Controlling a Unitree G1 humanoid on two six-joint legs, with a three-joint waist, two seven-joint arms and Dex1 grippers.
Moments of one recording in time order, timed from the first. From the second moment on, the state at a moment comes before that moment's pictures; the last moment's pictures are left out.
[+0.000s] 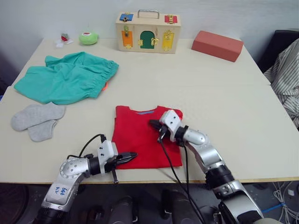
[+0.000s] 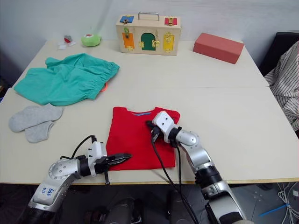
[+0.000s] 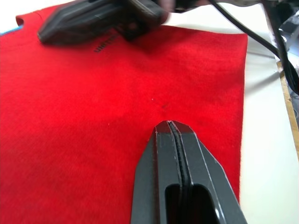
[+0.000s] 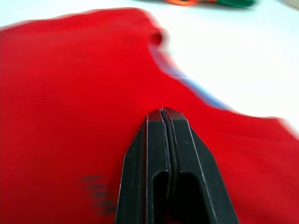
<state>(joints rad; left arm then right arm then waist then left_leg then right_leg) 0.03 0.55 -0.05 -0.16 -0.32 0.05 -0.92 -0.55 -0.22 0.20 0.36 0.05 0.00 0.58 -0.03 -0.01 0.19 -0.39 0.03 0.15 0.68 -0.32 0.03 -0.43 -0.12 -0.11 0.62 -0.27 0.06</state>
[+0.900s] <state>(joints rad) -0.39 0.43 -0.04 0.15 -0.37 0.12 -0.90 -0.22 -0.36 0.26 -0.06 0.21 -0.01 0.86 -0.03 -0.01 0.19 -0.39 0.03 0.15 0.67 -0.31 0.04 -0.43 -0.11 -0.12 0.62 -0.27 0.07</state>
